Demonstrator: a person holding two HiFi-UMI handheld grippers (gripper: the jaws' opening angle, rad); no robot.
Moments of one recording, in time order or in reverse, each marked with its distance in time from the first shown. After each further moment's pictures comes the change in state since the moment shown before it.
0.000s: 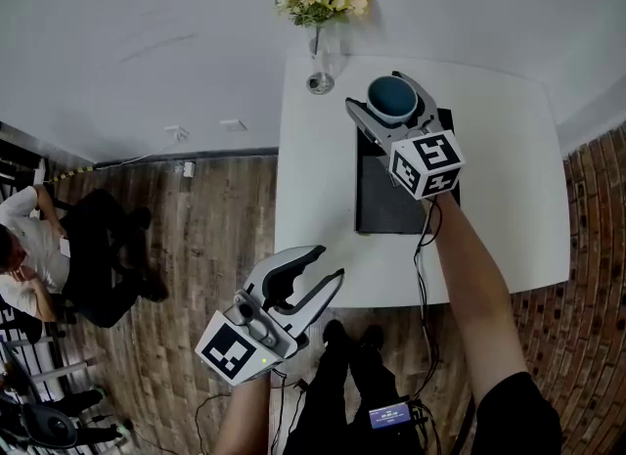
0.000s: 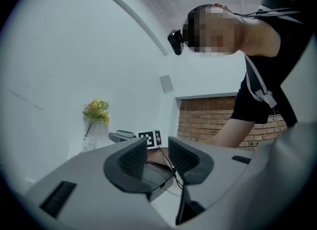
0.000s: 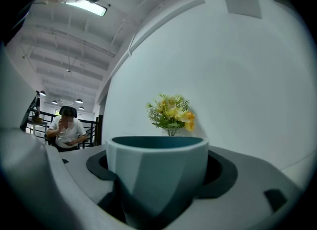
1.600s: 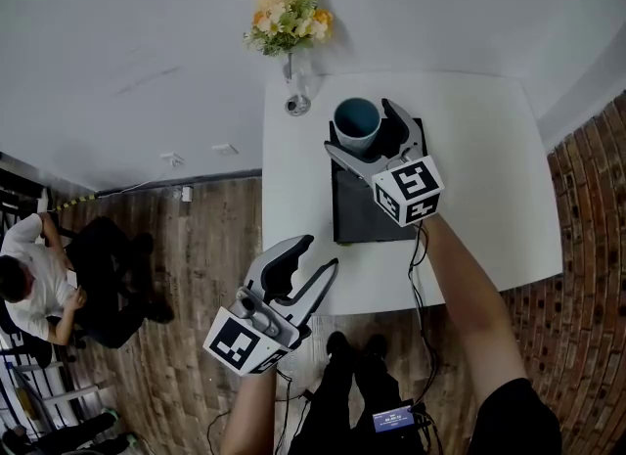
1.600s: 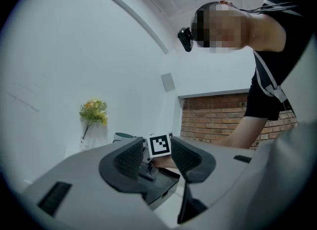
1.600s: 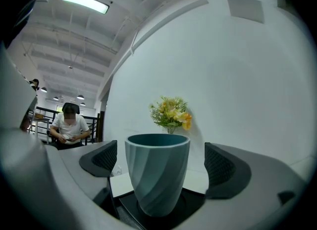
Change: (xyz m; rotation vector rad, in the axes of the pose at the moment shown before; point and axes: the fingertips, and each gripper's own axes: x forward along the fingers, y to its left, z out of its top) left arm 0.035 -0.001 0.000 0.020 0.021 0.020; right arm -0.038 0.004 0.001 -0.032 0.037 0.006
